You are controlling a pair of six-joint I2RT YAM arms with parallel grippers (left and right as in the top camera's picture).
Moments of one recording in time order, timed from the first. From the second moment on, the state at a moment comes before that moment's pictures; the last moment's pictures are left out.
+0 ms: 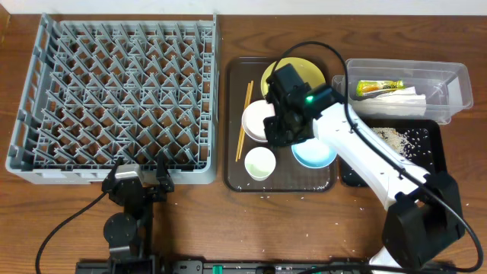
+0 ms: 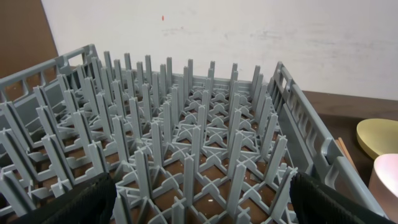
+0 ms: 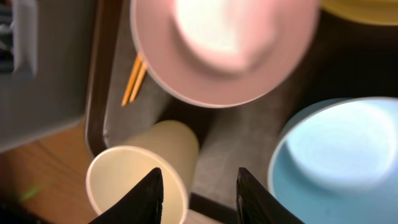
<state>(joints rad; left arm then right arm) 0.10 0.01 0.02 -0.11 0.02 -0.07 0.58 1.79 1.45 -0.99 -0.16 0.34</state>
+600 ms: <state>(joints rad) 0.10 0.01 0.02 -0.11 0.02 -0.07 0.66 1.80 1.39 -0.98 -0.12 0.37</state>
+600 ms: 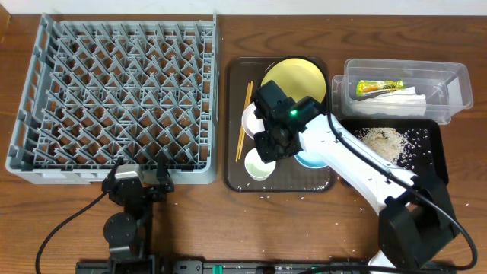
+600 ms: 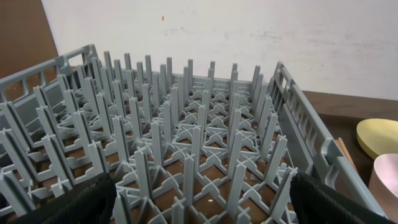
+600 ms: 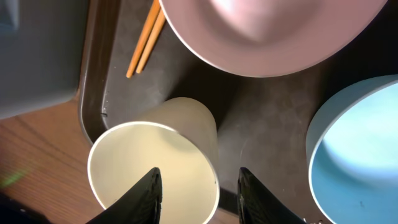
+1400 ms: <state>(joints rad) 0.10 0.01 0.02 -0.11 0.02 -0.07 0.64 1.90 1.48 -1.13 -0.11 0.37</state>
